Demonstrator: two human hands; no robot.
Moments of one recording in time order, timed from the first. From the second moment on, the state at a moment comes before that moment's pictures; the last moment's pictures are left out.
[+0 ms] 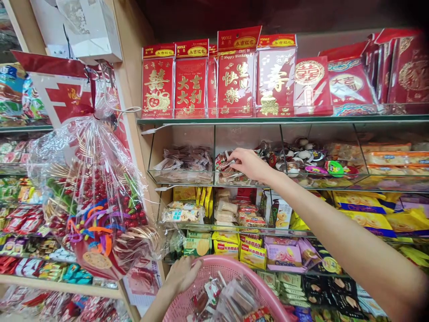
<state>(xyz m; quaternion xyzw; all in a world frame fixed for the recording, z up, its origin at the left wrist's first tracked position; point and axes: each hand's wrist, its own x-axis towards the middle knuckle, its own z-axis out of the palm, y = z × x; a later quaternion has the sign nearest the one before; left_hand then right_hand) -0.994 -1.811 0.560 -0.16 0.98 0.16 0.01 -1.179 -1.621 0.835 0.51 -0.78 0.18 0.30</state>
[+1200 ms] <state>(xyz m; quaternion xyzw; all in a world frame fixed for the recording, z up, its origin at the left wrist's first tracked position) -1.002 -1.802 0.576 -0.16 0.98 0.15 0.02 -1.093 -1.606 0.631 0.46 -0.79 0.40 -0.09</state>
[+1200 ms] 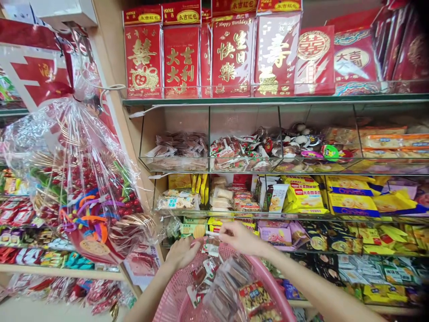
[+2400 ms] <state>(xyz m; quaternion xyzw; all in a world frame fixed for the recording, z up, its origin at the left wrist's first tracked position) -0.987 -1.810 0.558 -0.18 0.97 0.17 0.00 -1.186 -1.641 0.848 0.24 -0.91 0.21 0.25</state>
